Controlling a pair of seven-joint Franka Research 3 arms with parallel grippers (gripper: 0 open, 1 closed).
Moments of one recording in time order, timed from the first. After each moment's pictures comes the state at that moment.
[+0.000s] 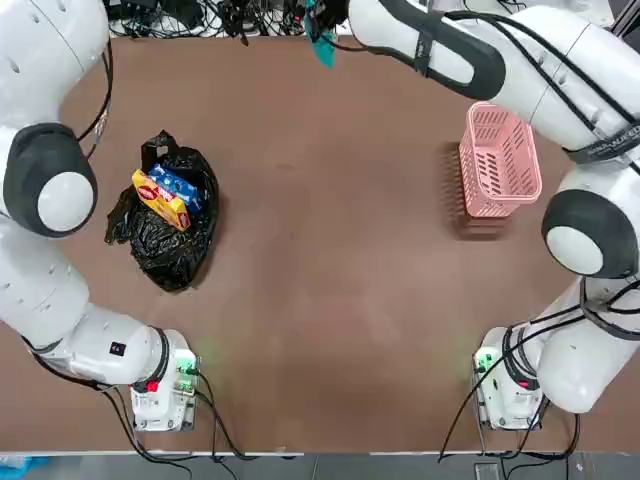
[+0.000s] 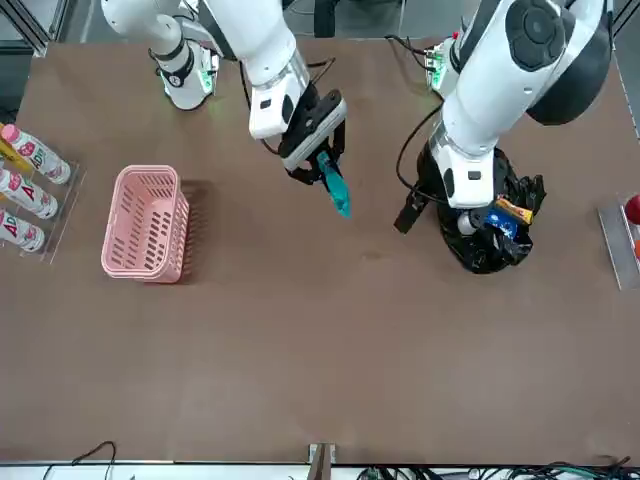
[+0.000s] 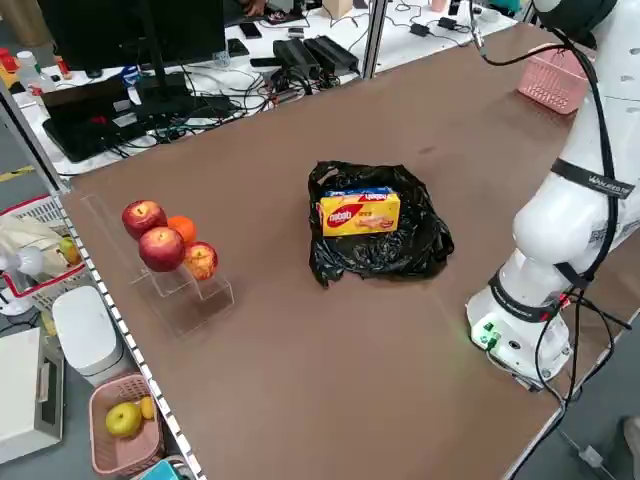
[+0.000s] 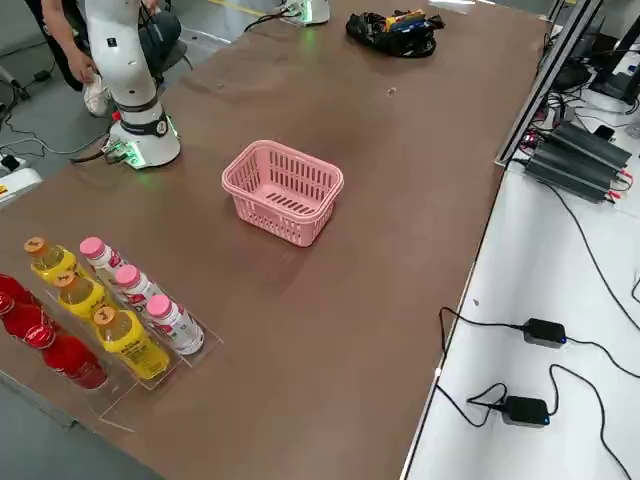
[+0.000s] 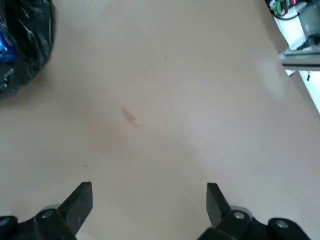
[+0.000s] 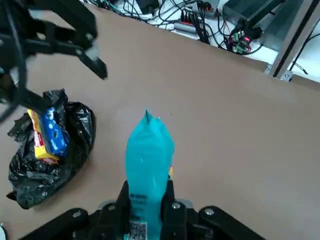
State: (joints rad) left arm -0.22 0.27 -0.32 -1.37 -0.12 1.76 -1.41; right arm 0.88 0.32 -0.13 -1.37 0.22 2.20 0.16
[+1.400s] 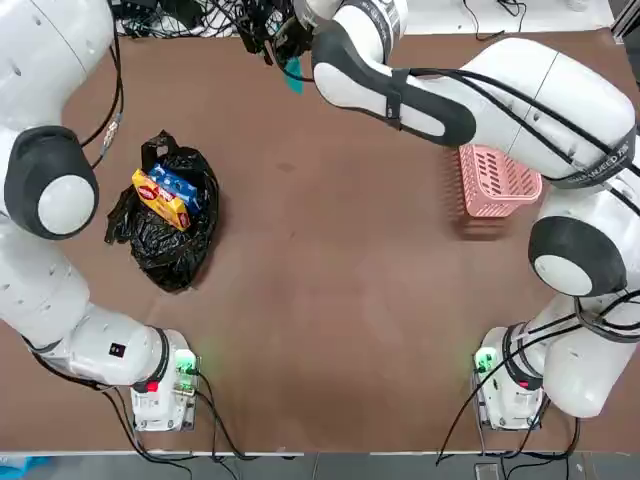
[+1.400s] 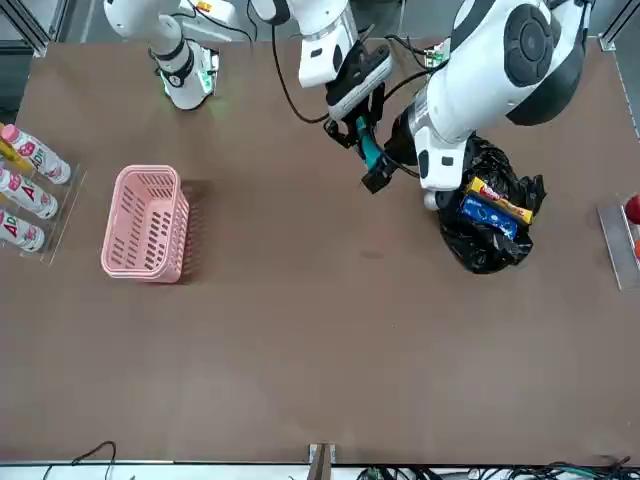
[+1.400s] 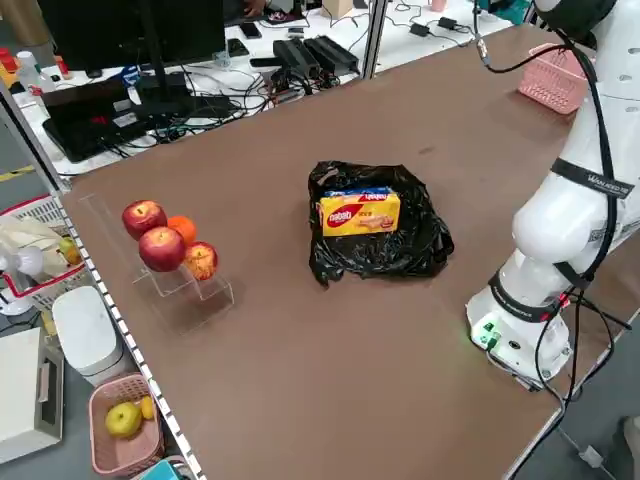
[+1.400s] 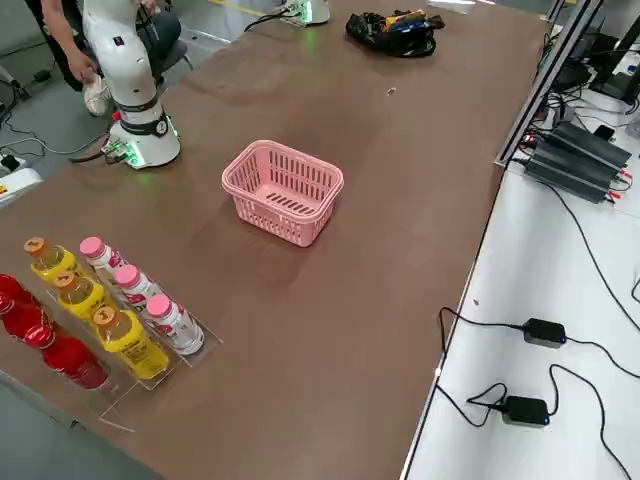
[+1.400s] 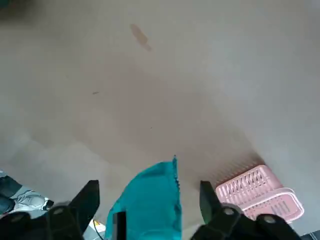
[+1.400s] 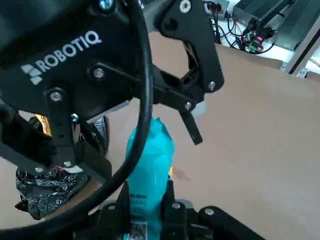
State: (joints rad) left arm -0.24 0.27 -0.33 -1.36 -0.34 1.63 -1.41; right arm 1.02 0.35 -0.13 -1.35 0.05 2.24 0.40
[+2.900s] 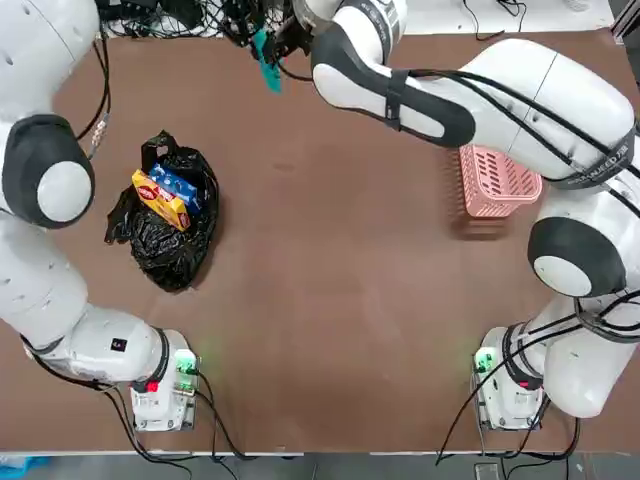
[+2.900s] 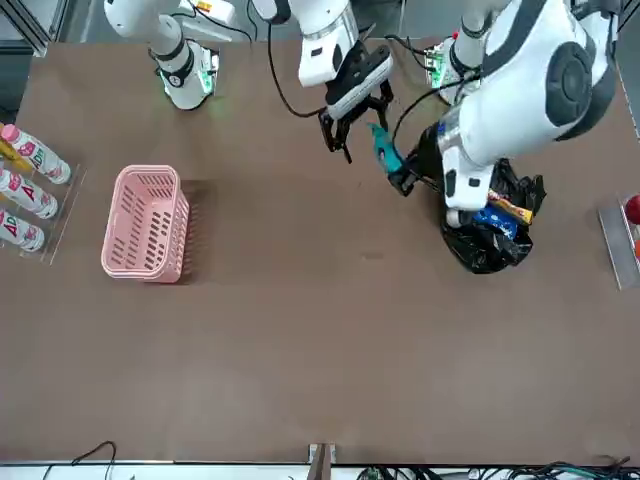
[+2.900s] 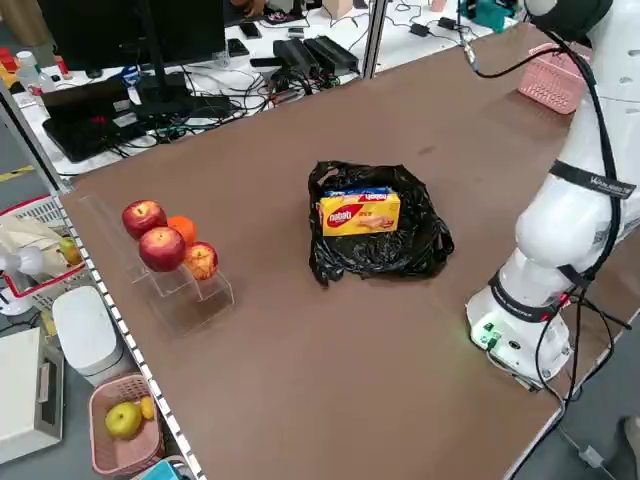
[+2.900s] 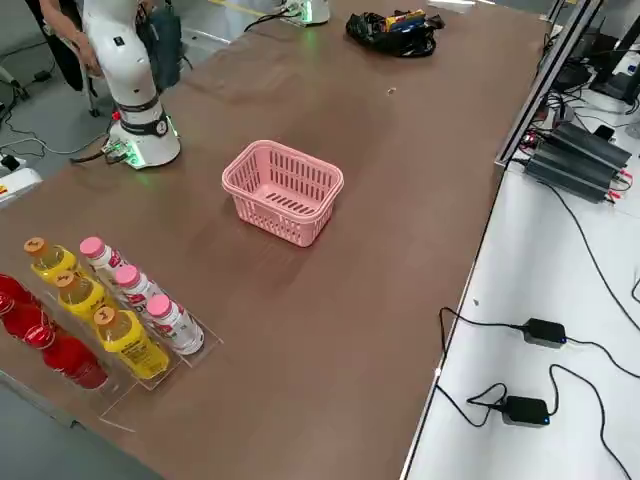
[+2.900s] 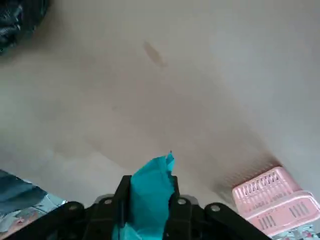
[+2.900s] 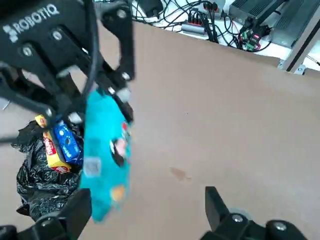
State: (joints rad) left arm -0.11 0.29 -0.31 -1.36 -0.36 1.54 -1.23; right arm 1.02 0.35 -0.14 -1.34 0.05 2.24 0.42
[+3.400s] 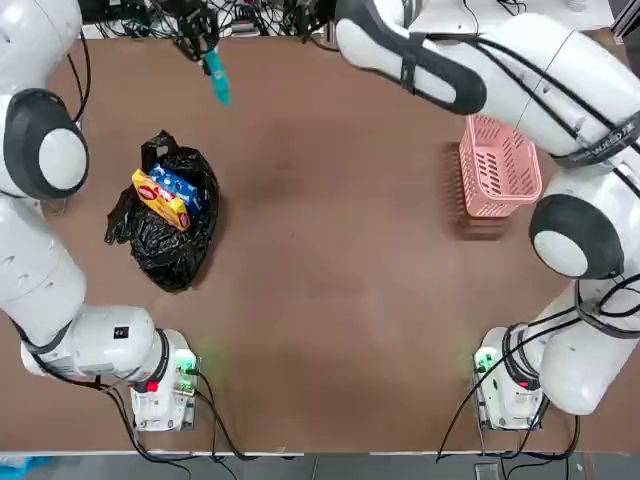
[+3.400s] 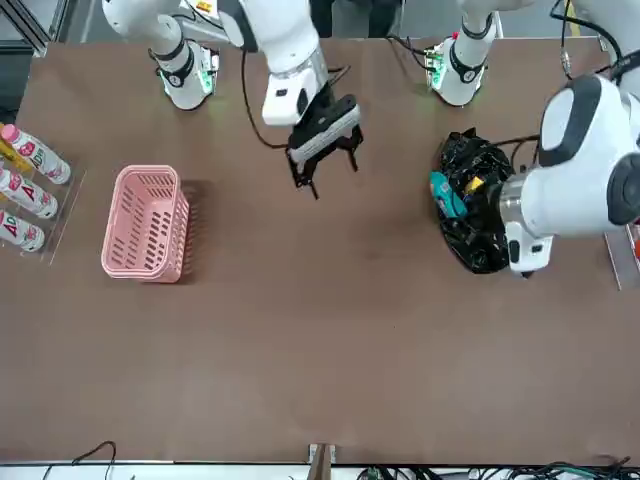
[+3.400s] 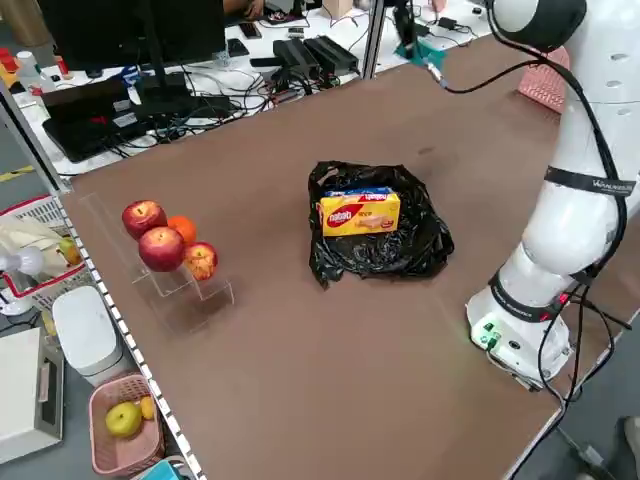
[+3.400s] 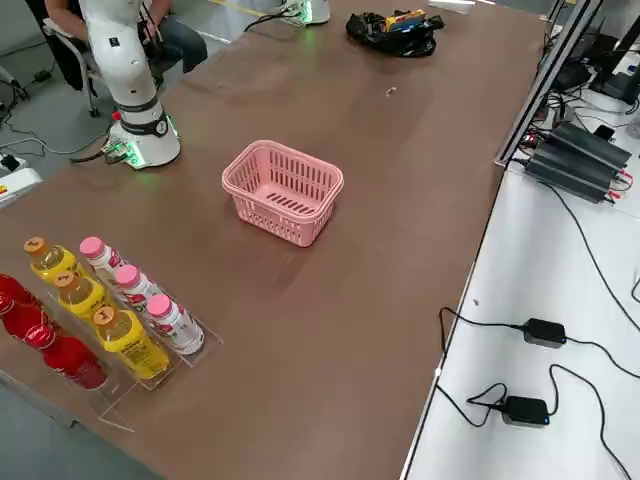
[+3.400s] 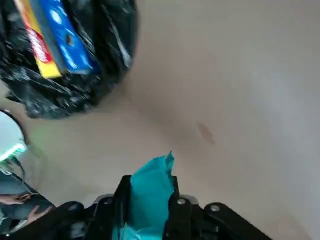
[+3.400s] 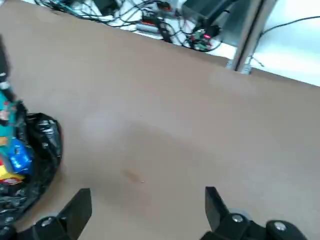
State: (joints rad) left arm 0.07 0.37 -0.31 -1.43 -0.16 1.48 -1.18; right arm 0.89 0.34 -0.16 -1.34 0.04 2.14 0.34
